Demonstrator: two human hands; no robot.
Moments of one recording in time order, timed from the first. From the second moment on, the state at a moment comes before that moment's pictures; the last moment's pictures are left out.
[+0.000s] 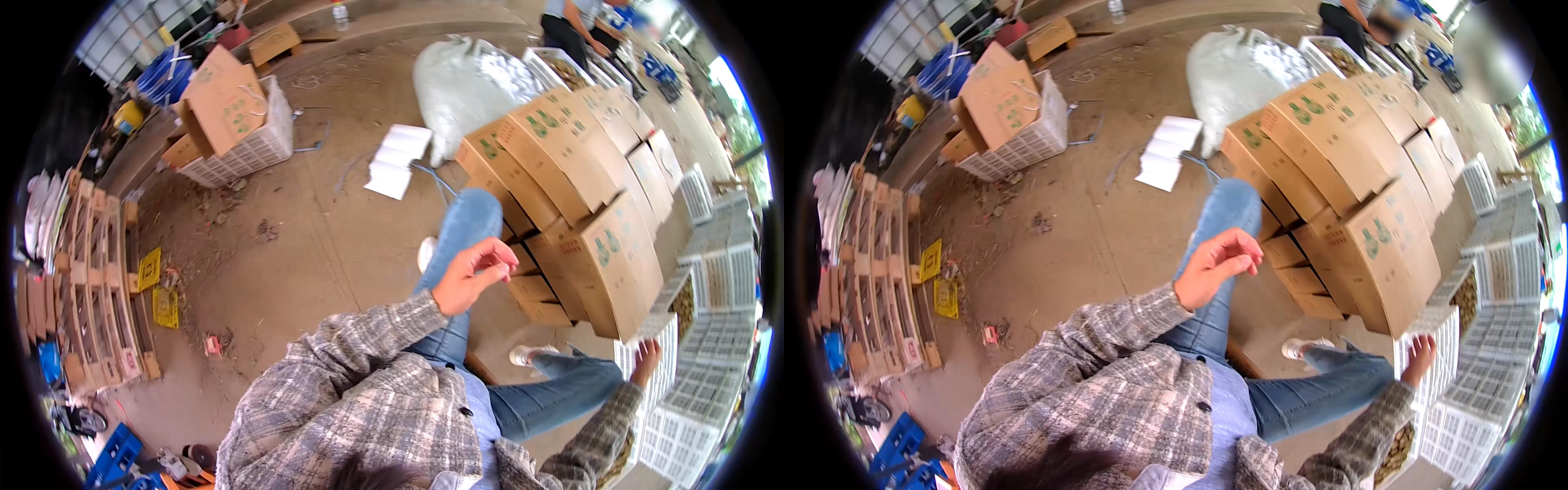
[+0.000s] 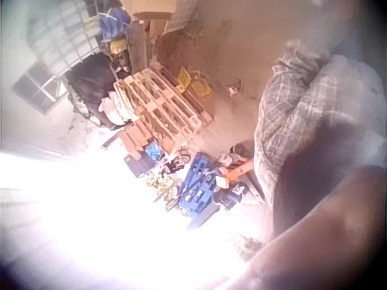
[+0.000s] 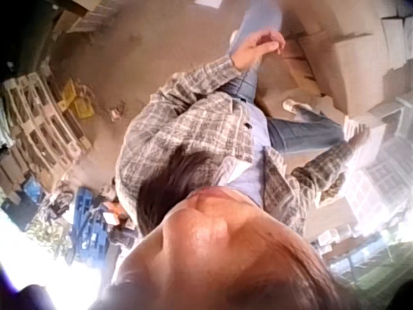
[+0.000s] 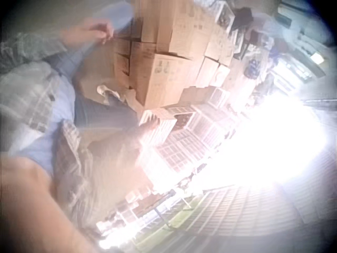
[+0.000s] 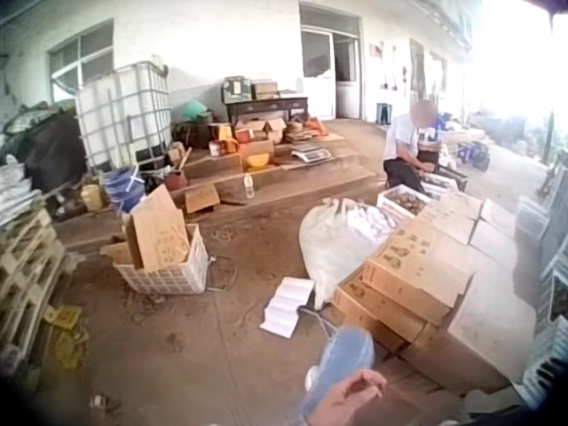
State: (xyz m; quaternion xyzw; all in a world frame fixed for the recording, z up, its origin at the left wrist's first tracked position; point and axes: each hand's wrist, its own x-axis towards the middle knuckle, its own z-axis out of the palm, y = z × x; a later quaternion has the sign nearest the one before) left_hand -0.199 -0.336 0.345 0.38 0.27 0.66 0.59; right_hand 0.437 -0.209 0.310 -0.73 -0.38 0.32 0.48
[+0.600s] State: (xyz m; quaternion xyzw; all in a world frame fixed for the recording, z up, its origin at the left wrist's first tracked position) left_hand -0.182 -0.319 0.385 0.43 0.33 0.67 0.51; right_hand 0.111 -0.222 0.312 -0.46 -0.65 0.35 0.50
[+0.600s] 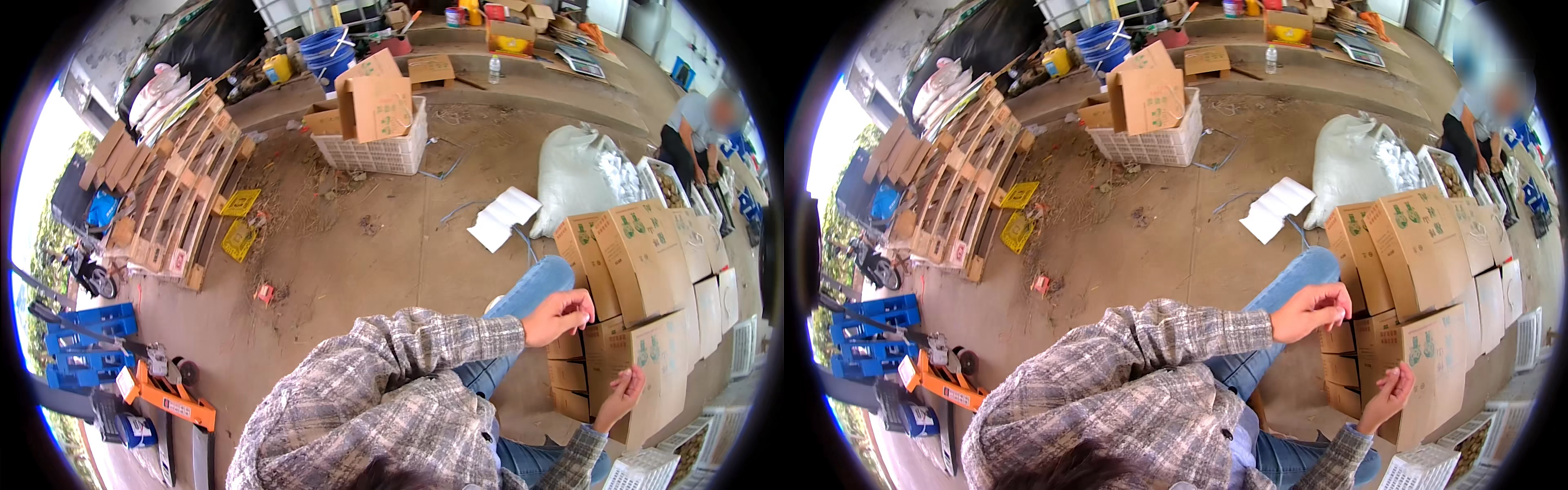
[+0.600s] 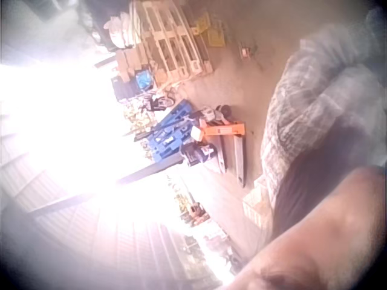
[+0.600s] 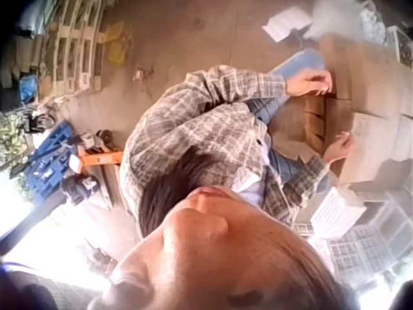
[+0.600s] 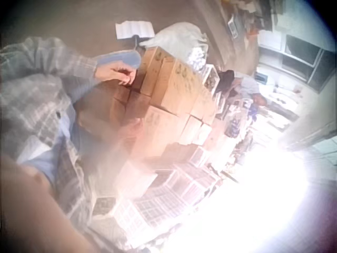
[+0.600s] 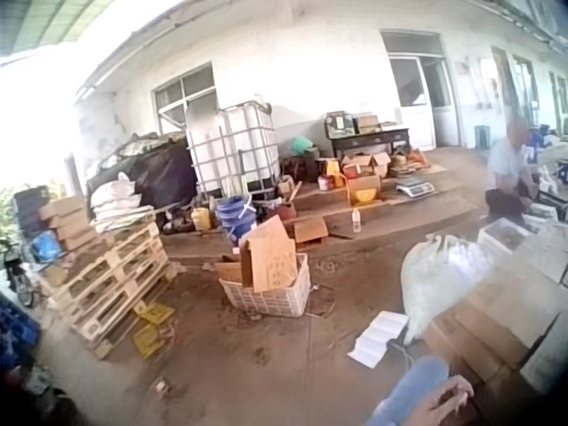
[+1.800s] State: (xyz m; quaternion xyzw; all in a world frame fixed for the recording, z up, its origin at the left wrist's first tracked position) left_hand 0.048 -0.080 0.469 0.79 0.47 0.16 0.35; right_hand 0.212 -0.135 0.466 -0.71 -0.49 0.38 0.33
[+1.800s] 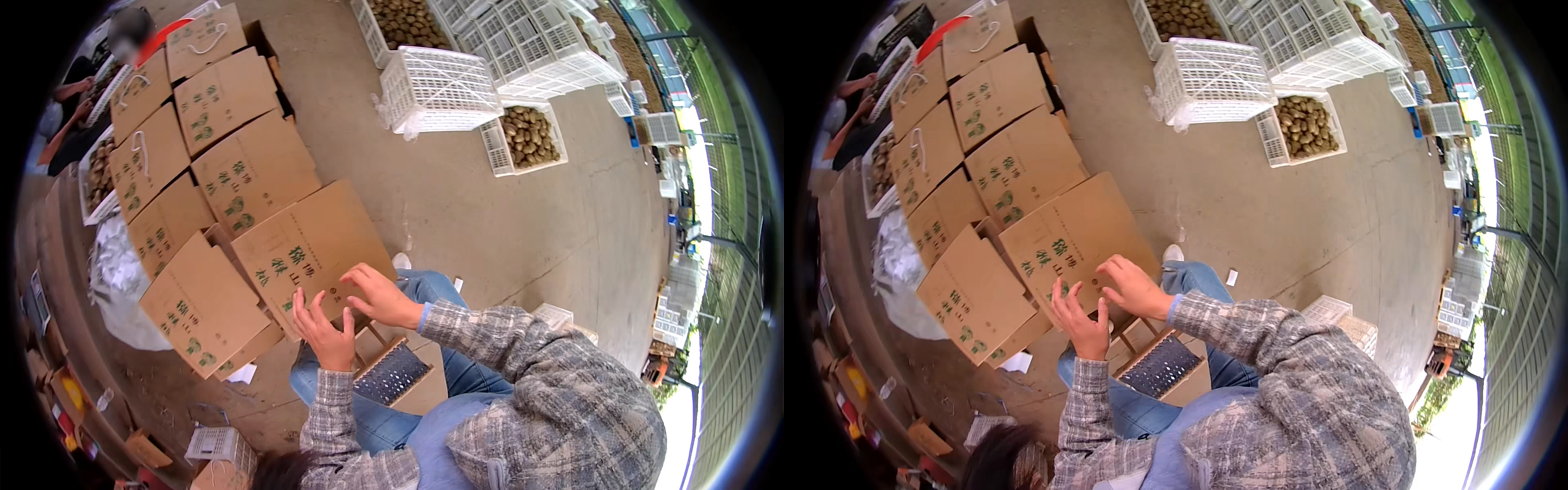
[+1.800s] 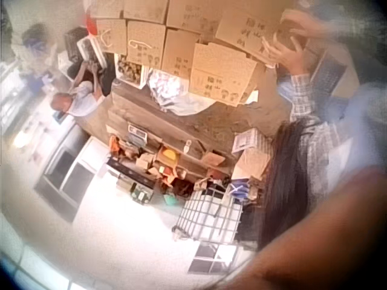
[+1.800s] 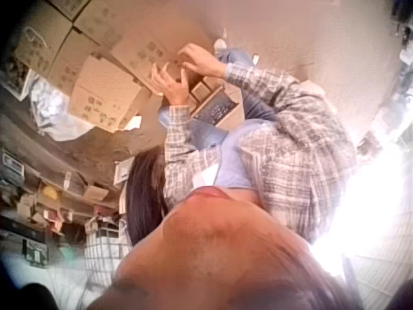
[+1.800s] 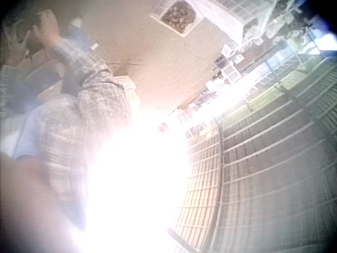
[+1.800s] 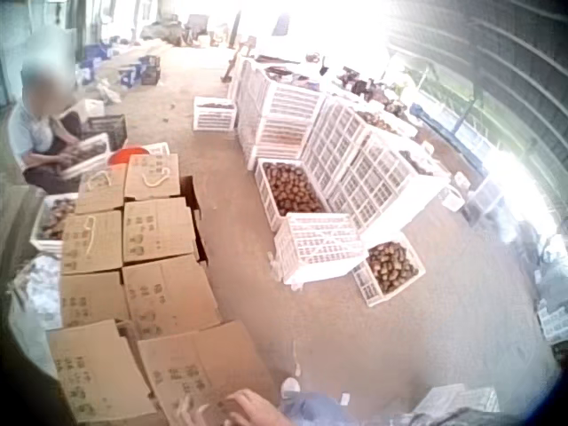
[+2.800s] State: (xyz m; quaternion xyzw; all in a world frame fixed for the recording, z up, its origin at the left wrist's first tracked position) left_hand 0.006 -0.082 0.532 0.54 0.67 0.11 0.49; right_hand 0.432 -0.090 0.664 -0.60 -0.48 0.60 0.25
